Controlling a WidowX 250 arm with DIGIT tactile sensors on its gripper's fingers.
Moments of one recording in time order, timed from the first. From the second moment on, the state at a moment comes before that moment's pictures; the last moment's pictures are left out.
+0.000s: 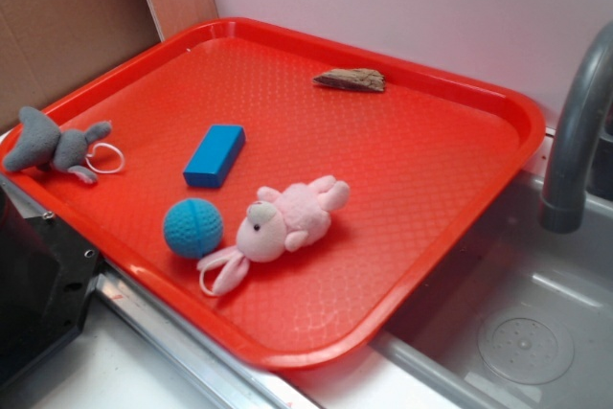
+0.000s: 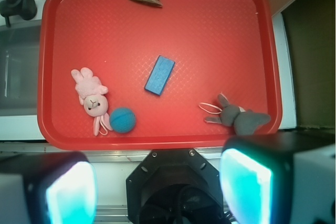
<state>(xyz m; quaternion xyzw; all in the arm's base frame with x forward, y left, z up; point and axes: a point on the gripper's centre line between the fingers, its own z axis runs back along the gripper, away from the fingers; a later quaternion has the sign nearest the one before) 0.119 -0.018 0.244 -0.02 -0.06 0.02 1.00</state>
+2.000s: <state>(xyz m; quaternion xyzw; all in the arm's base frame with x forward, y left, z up) 0.139 -0.051 0.037 0.05 0.02 -0.30 0.95</state>
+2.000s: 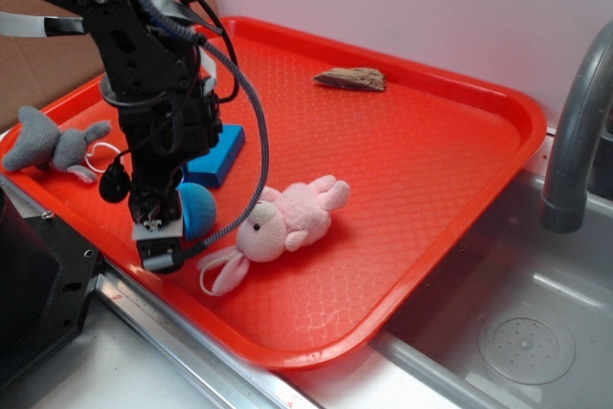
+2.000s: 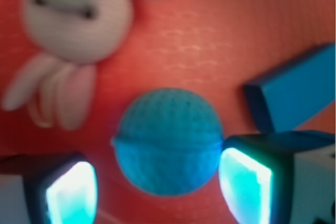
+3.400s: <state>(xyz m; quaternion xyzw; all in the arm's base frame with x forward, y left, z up) 0.151 -0.047 0.133 0.03 -0.06 -0.16 0.98</state>
